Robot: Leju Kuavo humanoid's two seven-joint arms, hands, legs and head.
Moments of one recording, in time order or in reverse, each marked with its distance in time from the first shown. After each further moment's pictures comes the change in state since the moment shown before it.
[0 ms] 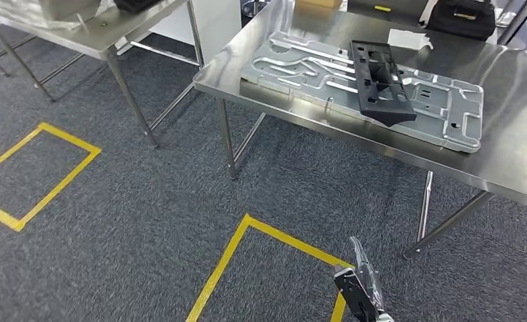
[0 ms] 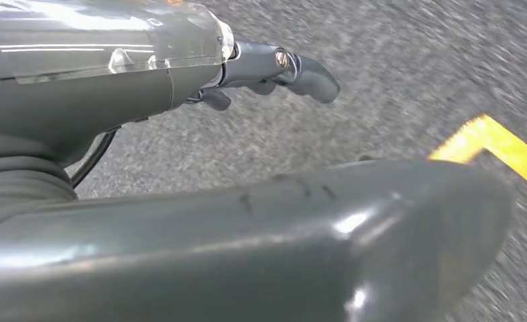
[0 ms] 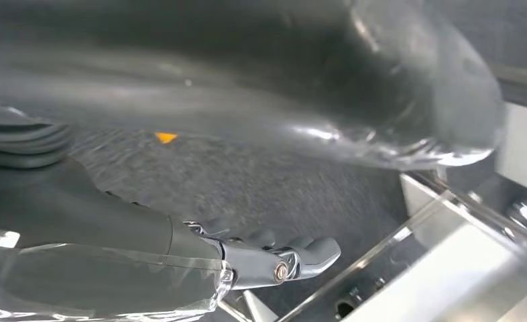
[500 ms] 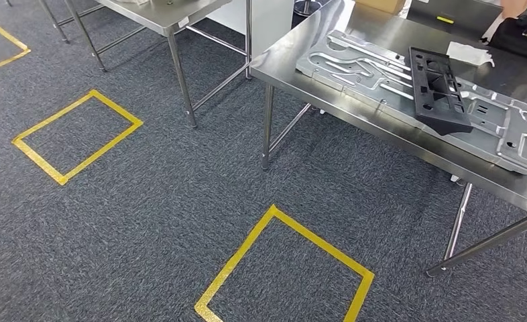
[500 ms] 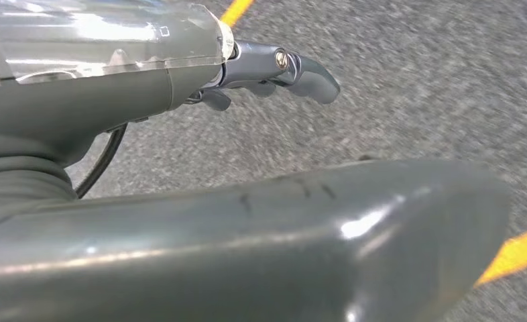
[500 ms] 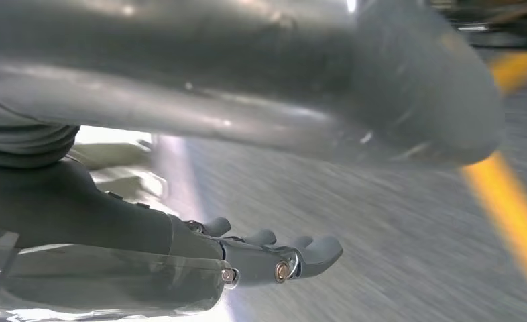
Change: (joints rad) left arm 0.004 0.003 0.000 0.000 -0.021 0.082 0.046; right arm -0.136 0.061 0.022 0.798 -0.116 0.182 0.633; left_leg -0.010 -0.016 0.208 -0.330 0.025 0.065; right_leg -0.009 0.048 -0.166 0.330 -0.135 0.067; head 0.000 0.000
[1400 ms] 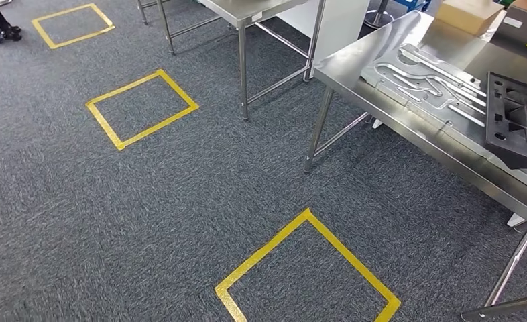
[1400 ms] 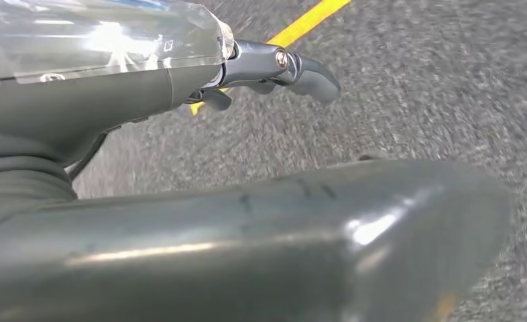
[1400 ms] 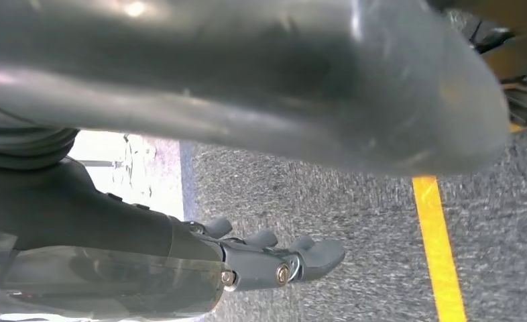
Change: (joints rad) left arm -0.014 0.095 -0.006 -0.002 -0.027 -0.014 0.059; right arm -0.033 0.076 -0.040 0.092 0.081 0.039 -0.055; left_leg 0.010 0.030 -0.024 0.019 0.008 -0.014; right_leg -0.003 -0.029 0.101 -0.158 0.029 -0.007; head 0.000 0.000
